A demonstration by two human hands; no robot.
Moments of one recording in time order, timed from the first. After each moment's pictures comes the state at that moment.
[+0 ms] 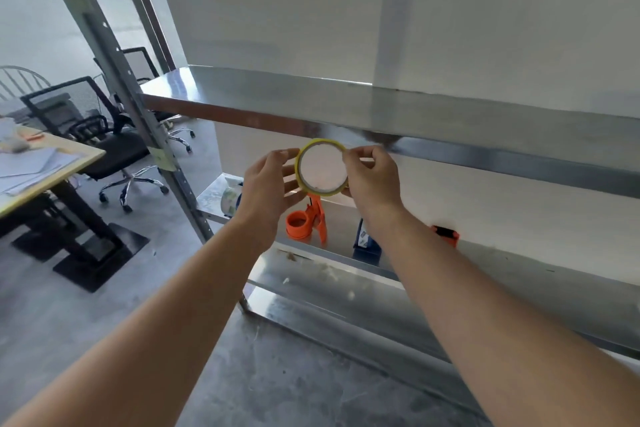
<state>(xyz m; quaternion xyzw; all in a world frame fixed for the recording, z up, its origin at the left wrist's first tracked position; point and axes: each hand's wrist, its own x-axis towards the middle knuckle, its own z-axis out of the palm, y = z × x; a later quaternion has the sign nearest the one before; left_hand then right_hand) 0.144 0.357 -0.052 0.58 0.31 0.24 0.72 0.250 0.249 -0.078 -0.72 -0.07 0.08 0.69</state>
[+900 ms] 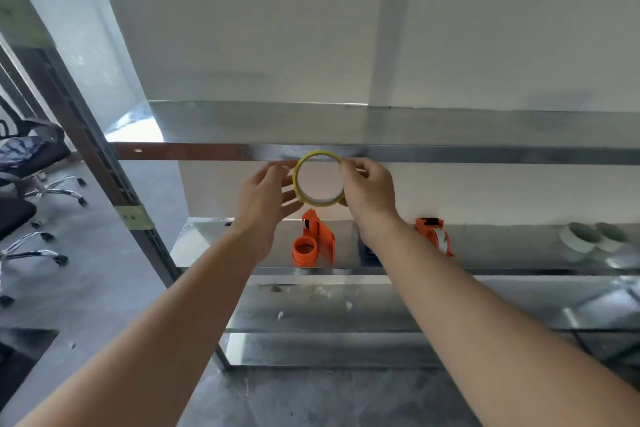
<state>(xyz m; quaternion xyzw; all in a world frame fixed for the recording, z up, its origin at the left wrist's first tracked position) 0.130 0.524 -0.040 0.61 0.17 0.10 0.77 0.188 0.381 -0.055 -0.75 0.04 -0.06 0.66</state>
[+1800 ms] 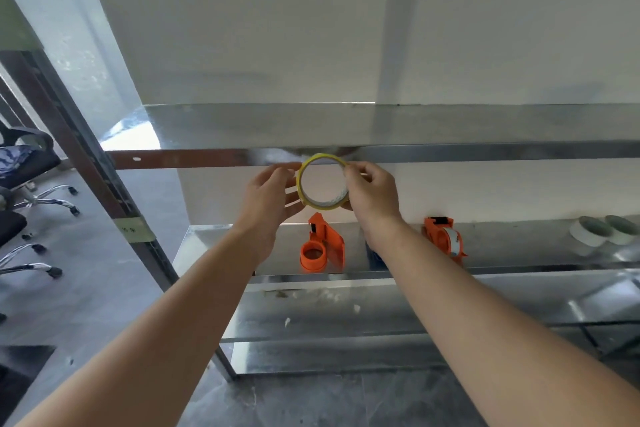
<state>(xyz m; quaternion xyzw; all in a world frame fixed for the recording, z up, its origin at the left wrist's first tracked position) 0.153 0.554 -0.051 0.62 0.14 0.07 0.77 0.209 0.402 -0.077 -0.74 0.04 -0.07 0.66</state>
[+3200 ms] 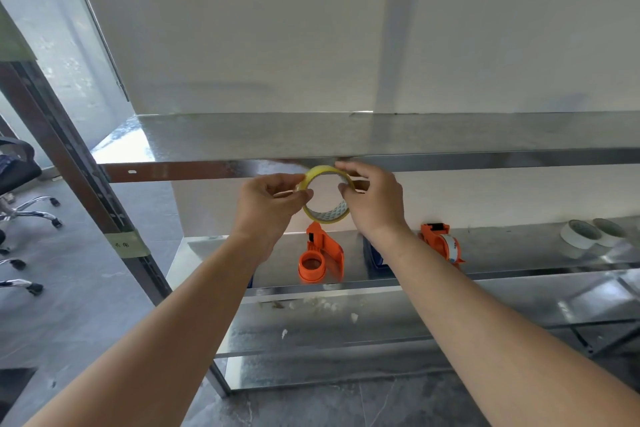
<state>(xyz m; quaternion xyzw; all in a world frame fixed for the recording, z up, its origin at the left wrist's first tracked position) 0.179 0.575 -0.068 0.73 0.08 0.12 0.67 0.219 0.402 -0.077 -0.84 -0.08 -0.19 0.50</state>
